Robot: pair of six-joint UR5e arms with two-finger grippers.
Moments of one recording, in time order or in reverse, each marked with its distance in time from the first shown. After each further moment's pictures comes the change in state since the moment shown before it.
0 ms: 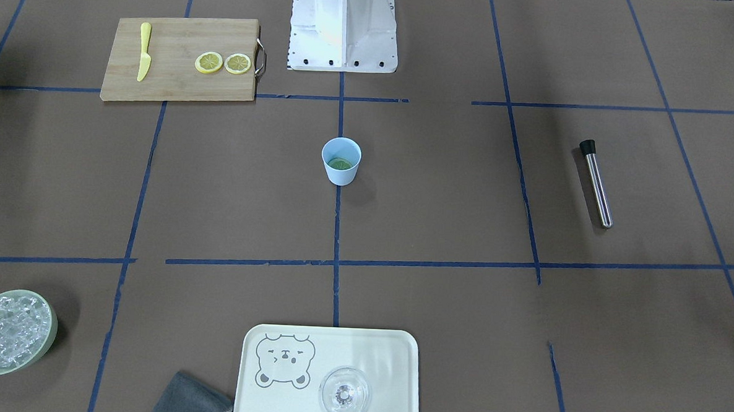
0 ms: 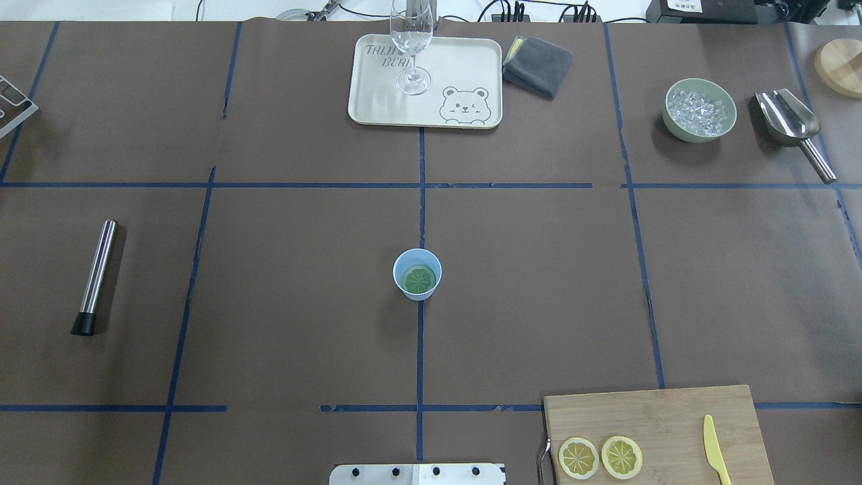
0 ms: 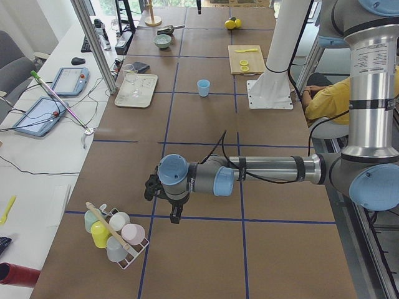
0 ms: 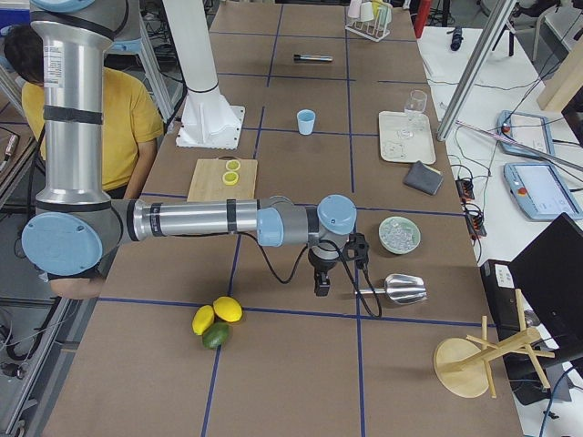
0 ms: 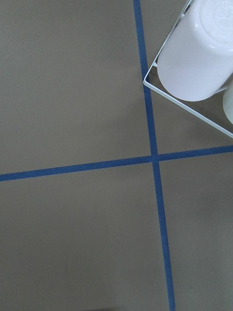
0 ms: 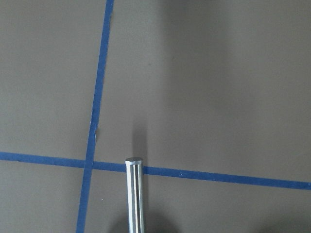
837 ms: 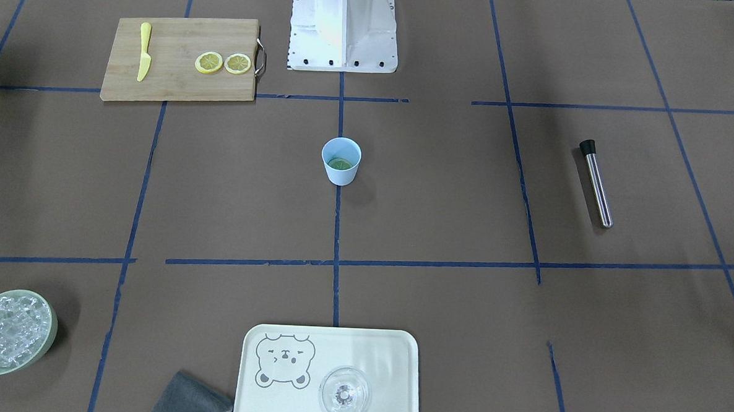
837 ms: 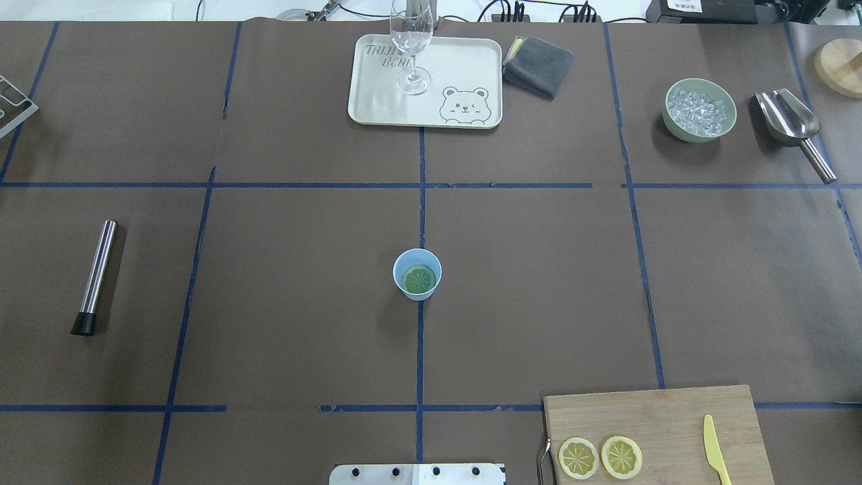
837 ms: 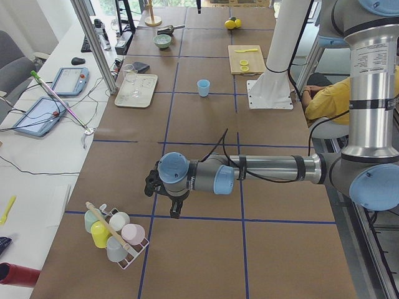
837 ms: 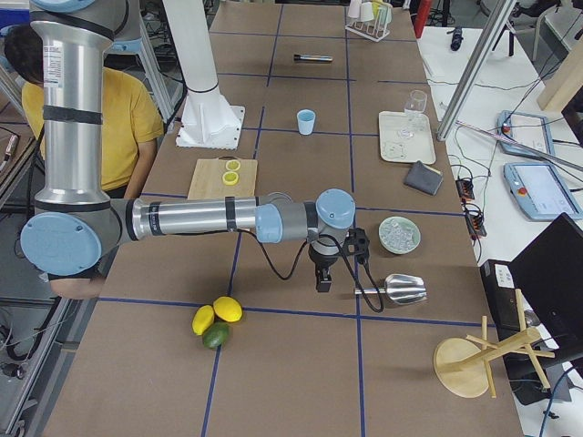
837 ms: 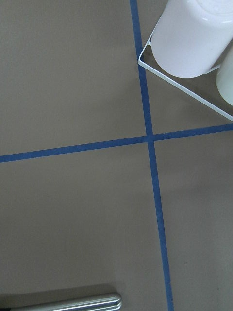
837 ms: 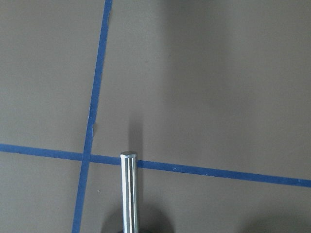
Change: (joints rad) left arm 0.000 0.001 -0.014 -0.008 -0.049 -0.001; right arm 0.001 -0.008 0.027 0.006 -0.010 0.002
